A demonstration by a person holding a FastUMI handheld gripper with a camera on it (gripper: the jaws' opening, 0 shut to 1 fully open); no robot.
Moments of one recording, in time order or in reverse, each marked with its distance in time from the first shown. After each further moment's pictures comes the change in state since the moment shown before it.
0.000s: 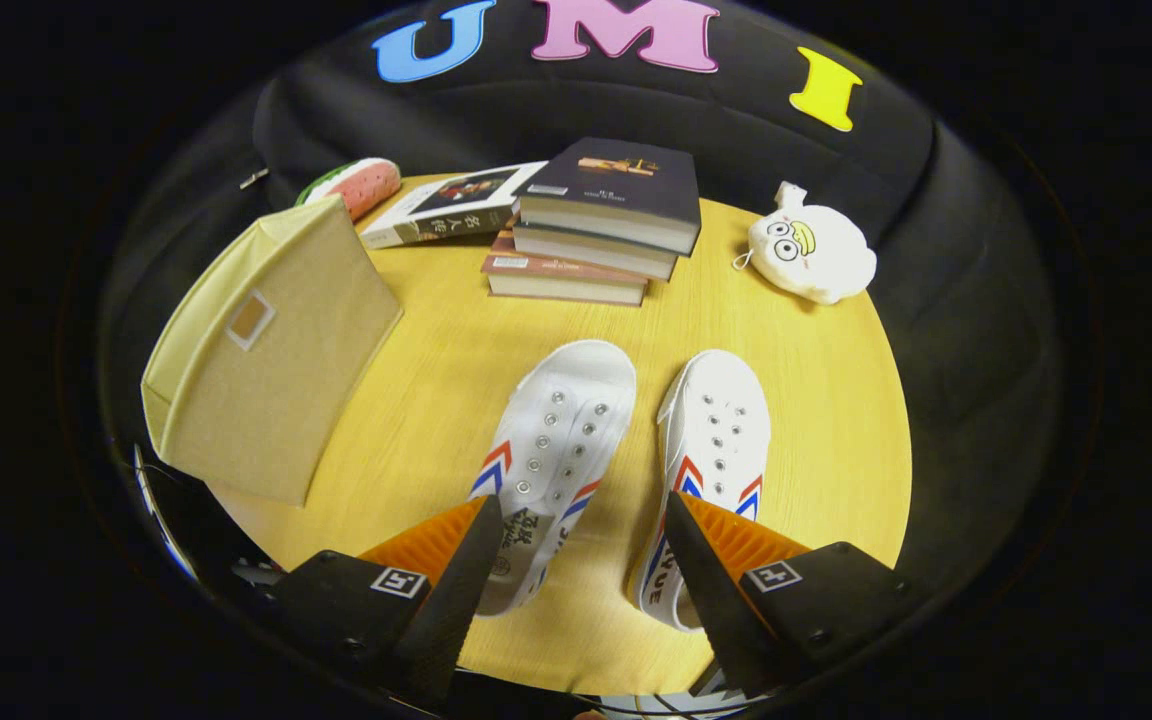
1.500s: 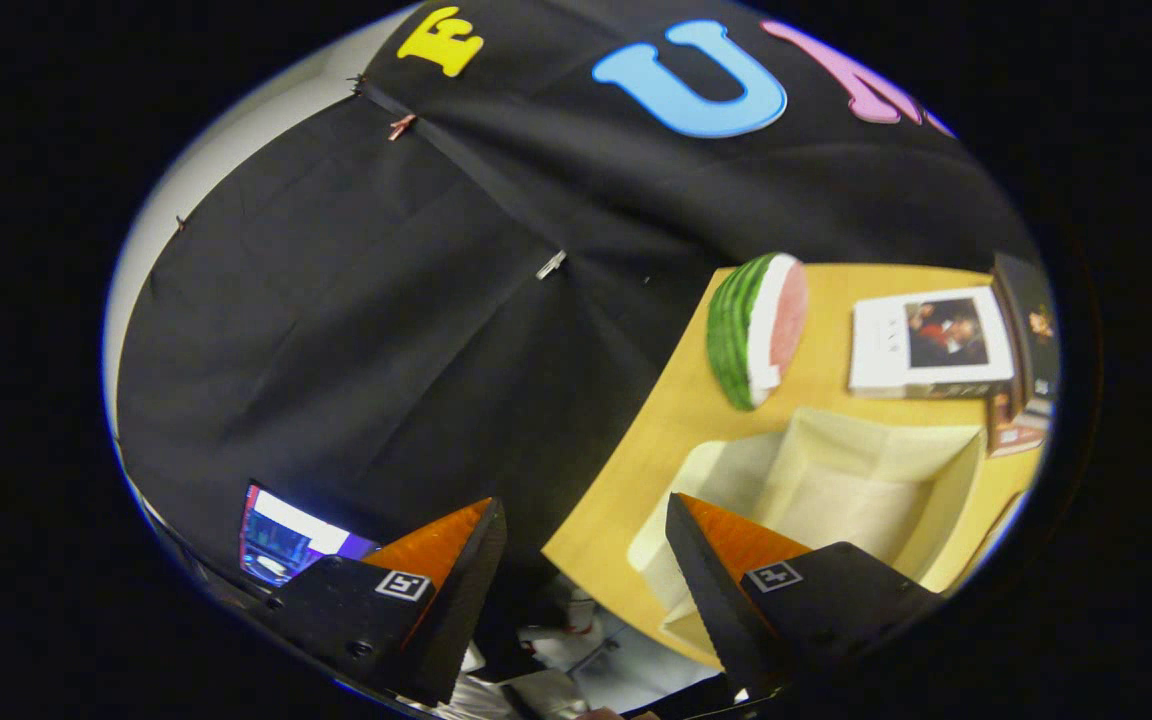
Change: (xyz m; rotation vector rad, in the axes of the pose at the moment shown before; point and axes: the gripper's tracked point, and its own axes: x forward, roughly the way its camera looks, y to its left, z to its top) arm -0.180 0.414 0.256 0.098 -0.263 0.755
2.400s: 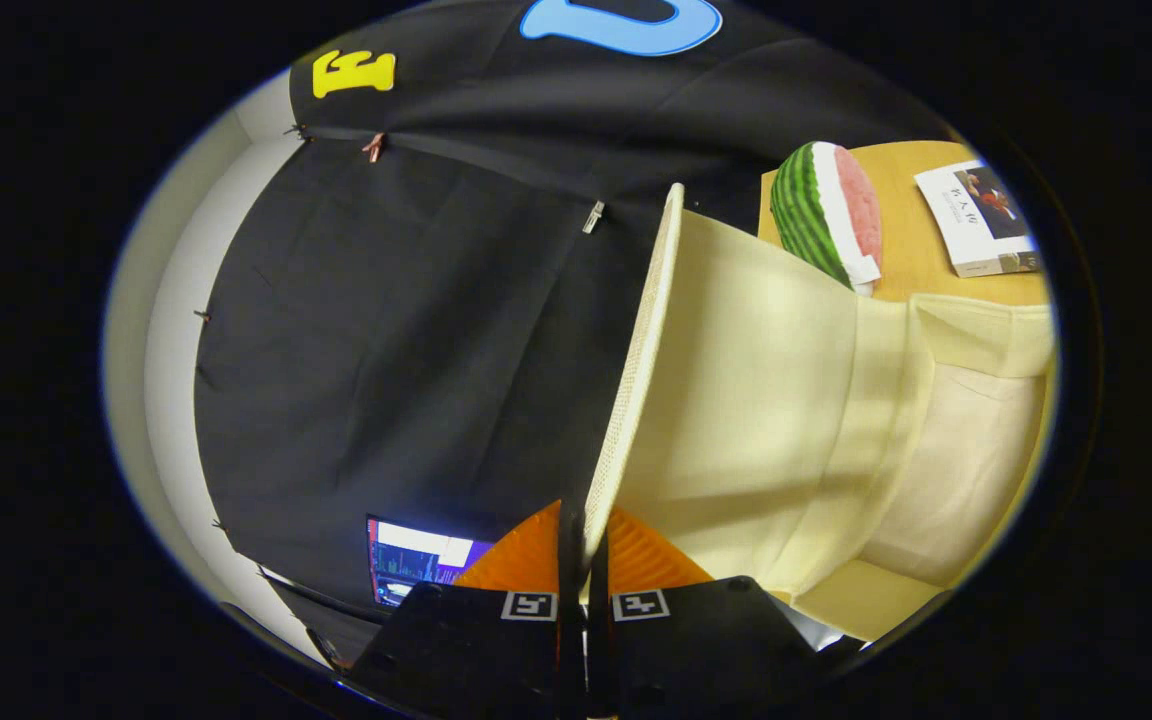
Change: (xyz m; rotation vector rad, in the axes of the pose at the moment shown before) arm 0.072 0.096 -0.054 0.339 0.266 0.335
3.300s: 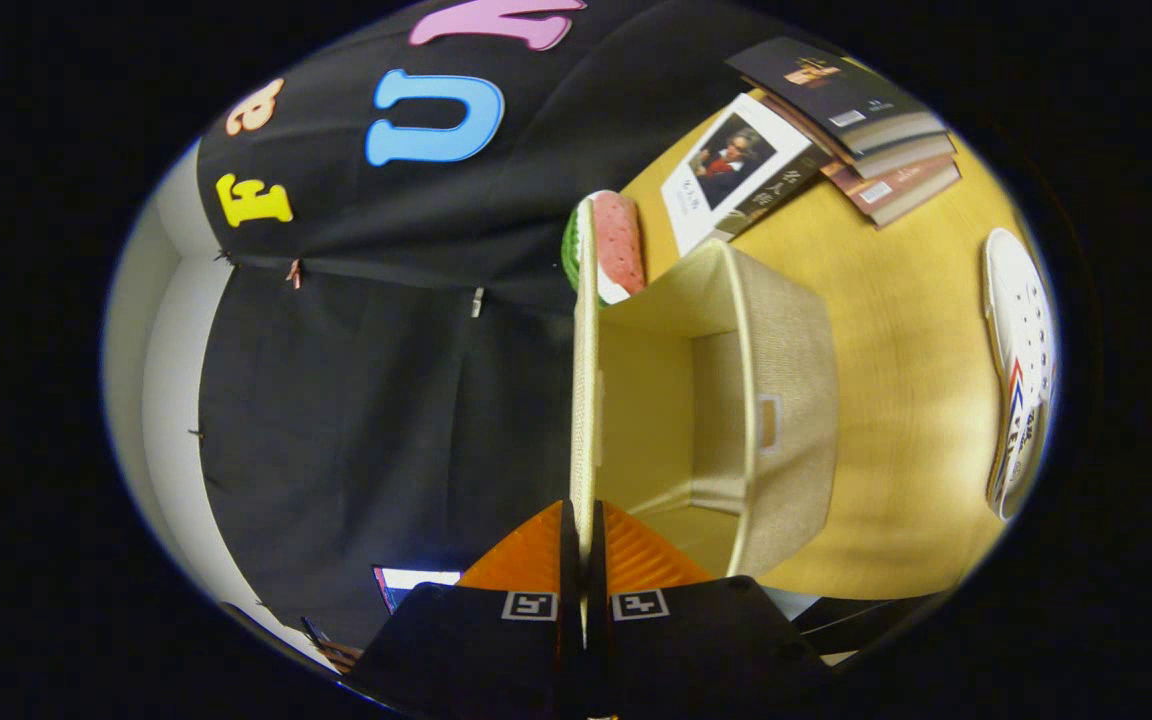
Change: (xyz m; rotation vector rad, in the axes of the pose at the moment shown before) arm -0.209 -0.135 -0.019 0.254 -0.202 -0.096
